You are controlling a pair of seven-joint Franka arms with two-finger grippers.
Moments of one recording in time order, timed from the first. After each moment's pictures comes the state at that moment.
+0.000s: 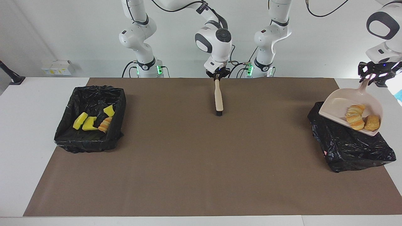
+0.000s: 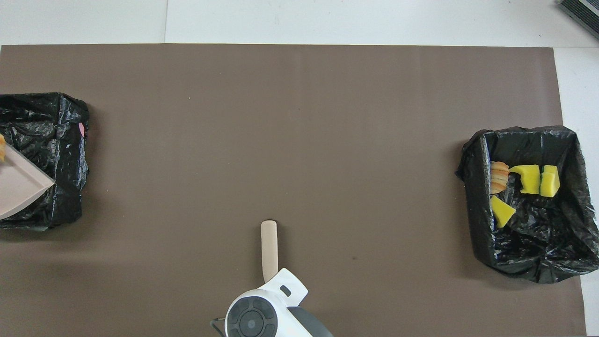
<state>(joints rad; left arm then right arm) 0.48 -0.08 0.02 -1.89 0.29 1.83 1.16 0.95 0.10 0.05 -2.14 0.20 2.11 0.87</state>
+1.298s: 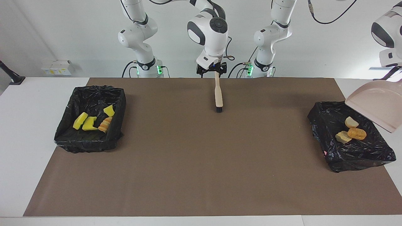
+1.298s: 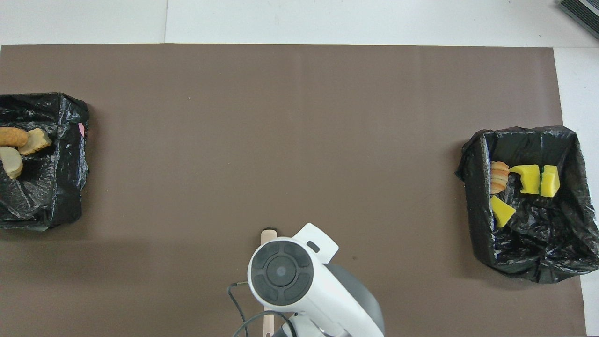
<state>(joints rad) 0.40 0.03 -0.02 -1.72 0.89 1.86 1.29 0.76 0.05 0.03 -1.92 0.13 1.81 0.69</state>
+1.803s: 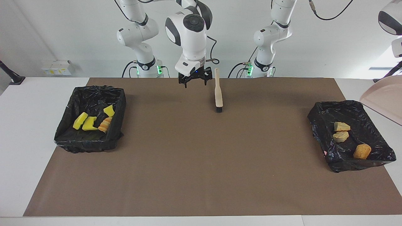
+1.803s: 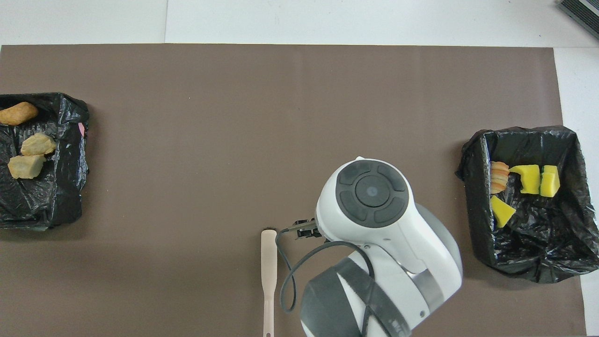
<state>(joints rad) 0.38 0.03 -0.04 -1.58 0.76 1.86 1.34 0.56 0.05 0.03 -1.81 0.07 1.77 0.40</state>
